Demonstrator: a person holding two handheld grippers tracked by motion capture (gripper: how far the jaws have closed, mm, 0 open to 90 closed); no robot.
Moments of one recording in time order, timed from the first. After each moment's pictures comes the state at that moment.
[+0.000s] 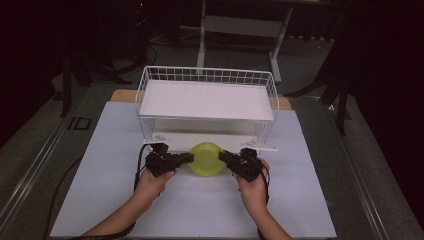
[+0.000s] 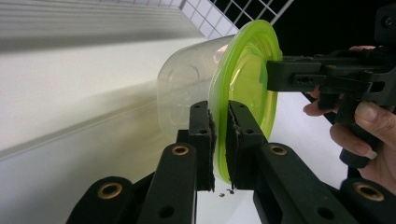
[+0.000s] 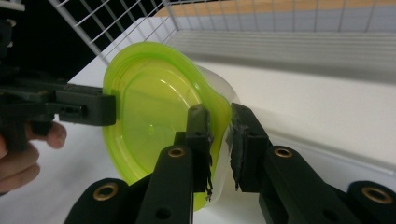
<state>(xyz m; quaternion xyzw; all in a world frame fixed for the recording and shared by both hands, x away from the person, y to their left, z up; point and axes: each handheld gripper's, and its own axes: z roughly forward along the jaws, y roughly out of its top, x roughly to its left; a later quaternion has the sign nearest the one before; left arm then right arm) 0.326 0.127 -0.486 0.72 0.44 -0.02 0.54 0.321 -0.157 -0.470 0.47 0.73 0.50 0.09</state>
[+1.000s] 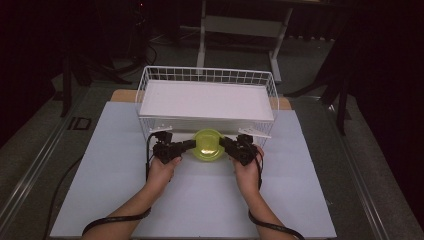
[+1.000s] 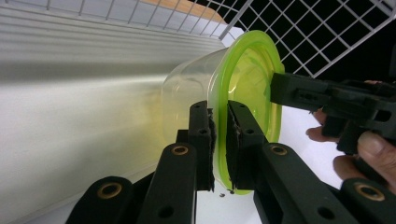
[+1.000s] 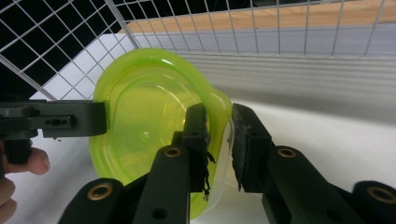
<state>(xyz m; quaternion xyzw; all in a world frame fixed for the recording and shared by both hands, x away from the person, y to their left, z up) 0.371 0.121 -0.506 0.67 0.50 -0.01 0.55 0.375 -0.151 -0.488 0.49 0.71 0.49 0.12</state>
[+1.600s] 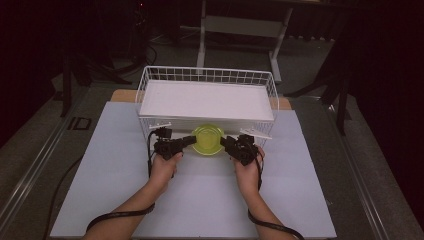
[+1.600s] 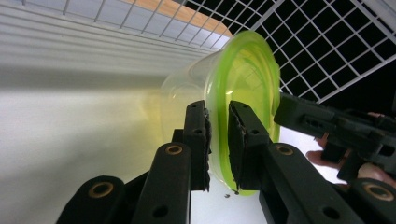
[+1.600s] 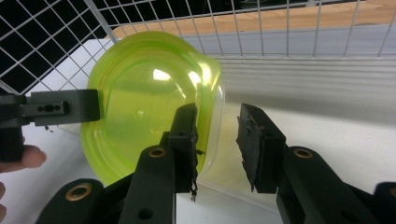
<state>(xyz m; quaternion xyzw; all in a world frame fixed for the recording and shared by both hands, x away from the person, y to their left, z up) 0.385 0.120 -0.509 0.64 0.53 -0.03 0.56 0.377 -0.154 -0.494 0.51 0.70 0.49 0.14</state>
